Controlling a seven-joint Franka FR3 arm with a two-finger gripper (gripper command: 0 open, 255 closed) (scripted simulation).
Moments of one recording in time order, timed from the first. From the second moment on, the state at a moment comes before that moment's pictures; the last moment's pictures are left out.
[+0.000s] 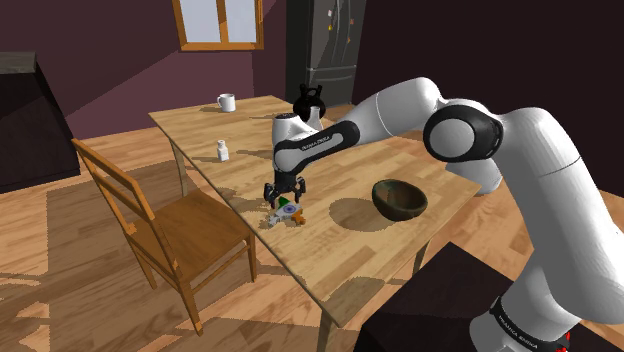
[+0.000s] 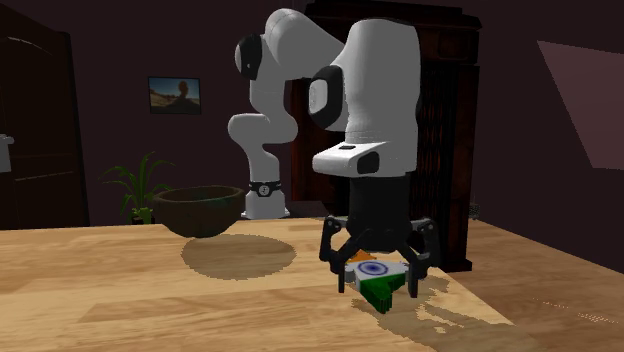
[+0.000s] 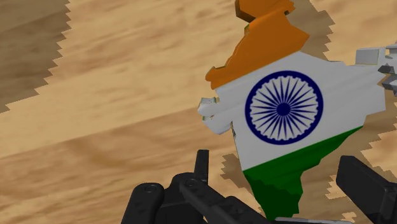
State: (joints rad) arm 0.18 0.77 0.12 -1.43 -0.08 2.19 0.56
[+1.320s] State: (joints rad) arm 0.18 0.73 0.12 -1.42 -0.08 2.13 0.56
